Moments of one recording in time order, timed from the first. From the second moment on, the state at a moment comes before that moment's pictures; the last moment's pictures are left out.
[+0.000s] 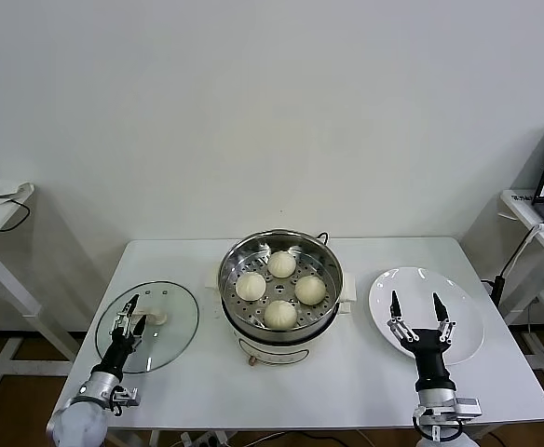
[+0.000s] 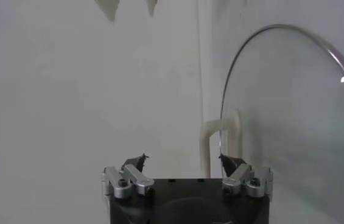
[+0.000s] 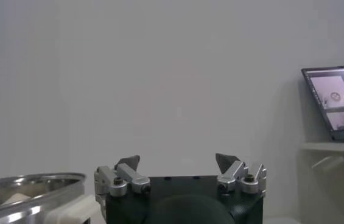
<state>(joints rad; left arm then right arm) 1.19 -1.37 -0.78 -1.34 1.49 -0.36 -0.31 -1.49 1.31 0.59 1.82 0.33 0.40 0.03</state>
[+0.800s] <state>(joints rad) 1.11 -1.38 -0.76 -1.28 1.52 -0.34 -0.30 -1.49 1.31 0.59 1.82 0.31 0.41 0.03</state>
